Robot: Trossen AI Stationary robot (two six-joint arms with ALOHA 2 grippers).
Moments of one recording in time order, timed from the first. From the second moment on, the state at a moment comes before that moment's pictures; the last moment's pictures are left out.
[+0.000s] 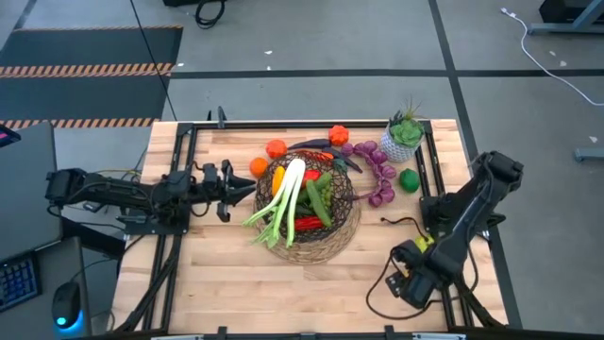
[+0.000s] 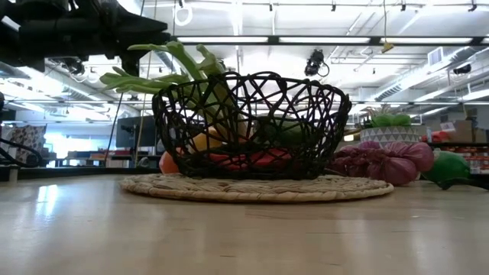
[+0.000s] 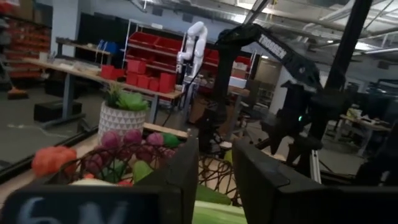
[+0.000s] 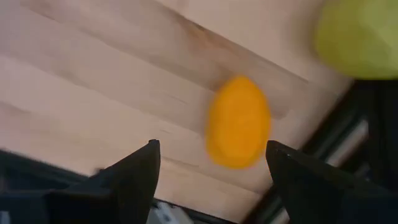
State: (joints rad) left arm 0.04 0.80 0.15 0.83 -0.09 -0.22; right arm 0.91 1.55 1.09 -1.08 -0.10 2.08
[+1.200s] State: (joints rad) left arm 0.01 0.80 0.15 0.78 -0.07 -0.28; right arm 0.98 1.72 1.01 -1.00 -0.16 2.06
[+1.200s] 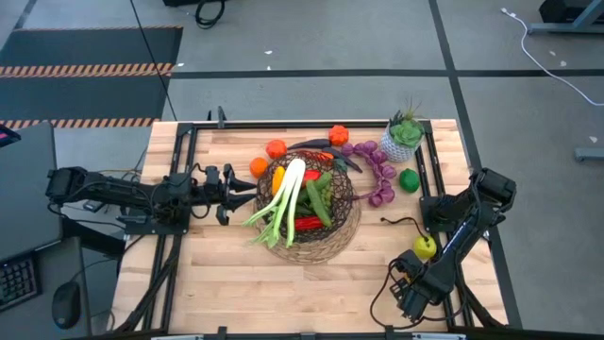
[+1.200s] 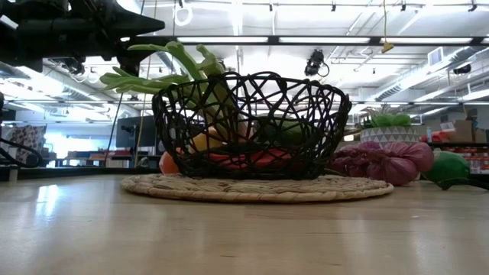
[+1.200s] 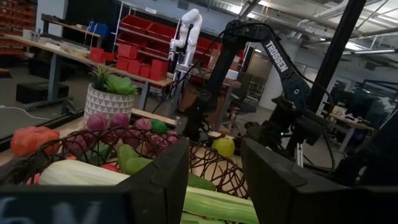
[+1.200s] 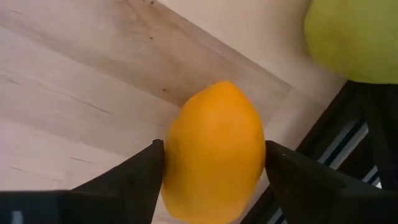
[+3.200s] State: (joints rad) left arm -0.10 0.80 0.15 0.75 -0.07 -0.27; right arm 0.24 1.58 1.42 -1.37 0.27 0.91
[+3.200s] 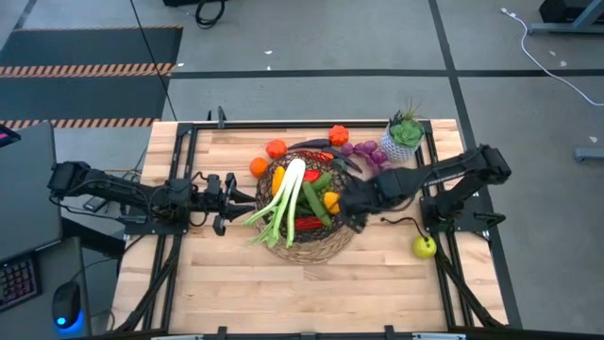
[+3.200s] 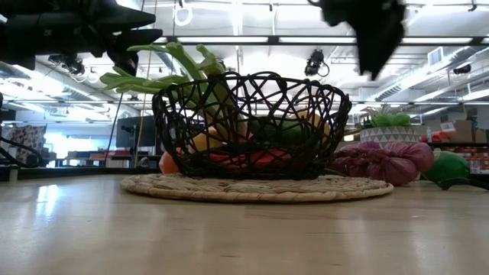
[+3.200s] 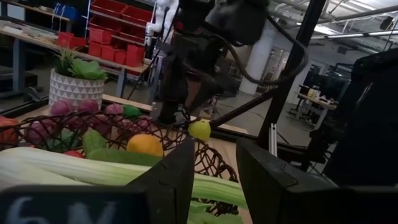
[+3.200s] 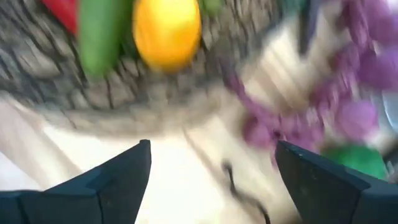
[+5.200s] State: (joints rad) left arm -0.11 0.80 0.15 0.72 -0.07 -0.29; right arm 0.88 1.58 1.26 -1.53 0.20 1.88
